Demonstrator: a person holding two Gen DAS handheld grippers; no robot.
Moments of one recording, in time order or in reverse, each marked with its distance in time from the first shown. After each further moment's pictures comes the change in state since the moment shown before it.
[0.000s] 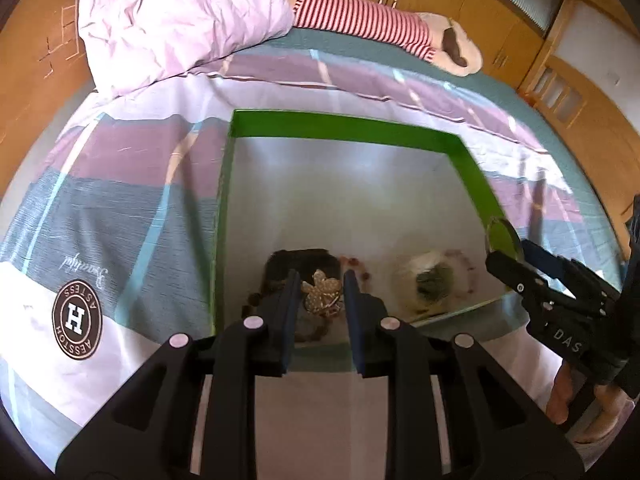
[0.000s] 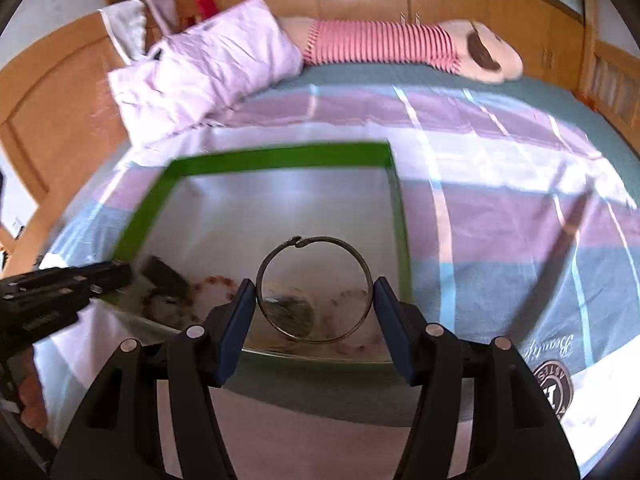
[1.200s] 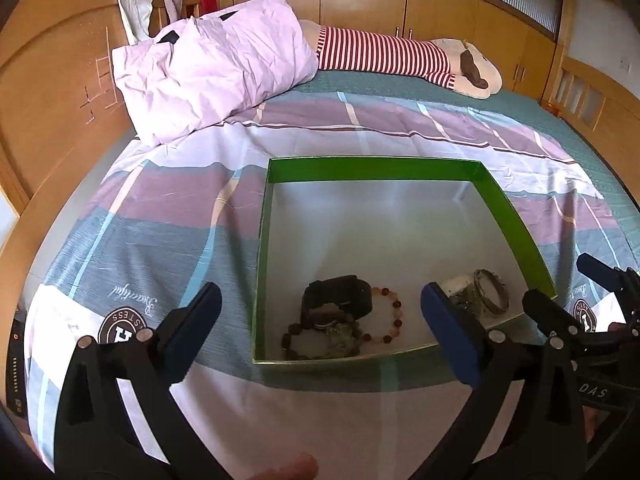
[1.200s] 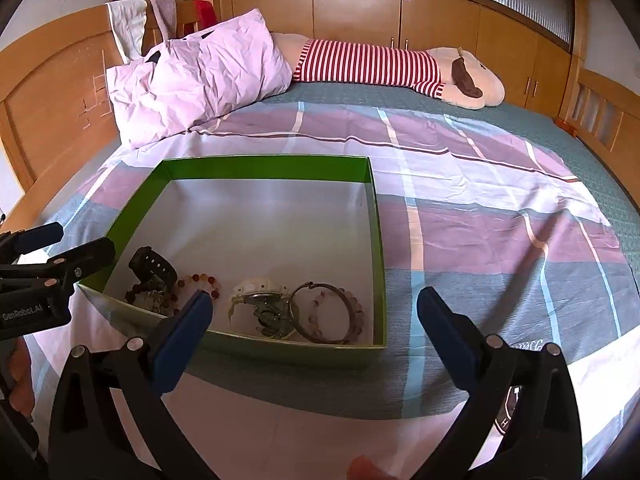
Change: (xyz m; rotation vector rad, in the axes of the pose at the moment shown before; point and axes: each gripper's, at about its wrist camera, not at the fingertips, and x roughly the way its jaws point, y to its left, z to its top) left arm -0.028 -0.009 -0.005 0.059 -0.158 0.168; right arm -0.032 0.015 -0.006 -0.073 -0.104 -0.084
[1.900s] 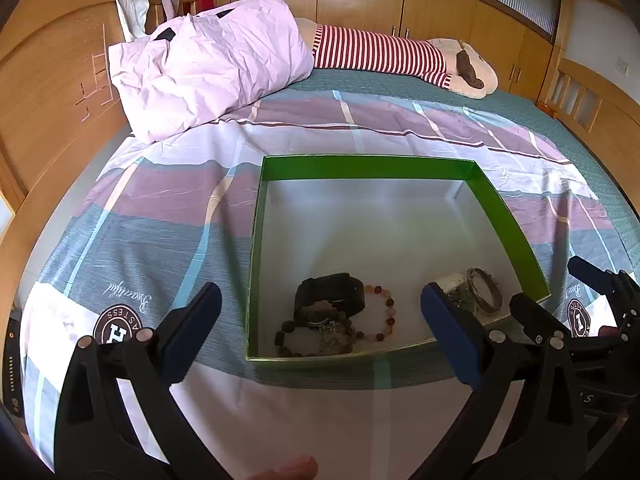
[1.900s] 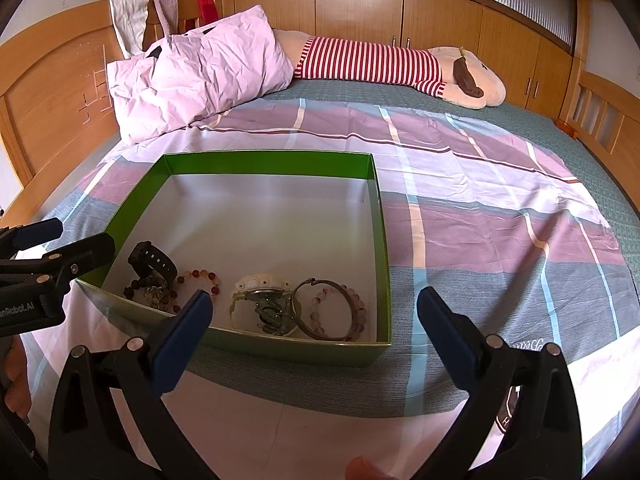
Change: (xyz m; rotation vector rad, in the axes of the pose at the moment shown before) left arm -0.001 -0.002 0.000 -0.006 0.007 -0.019; right arm 0.002 0.002 -0.002 -0.004 0.010 -0.001
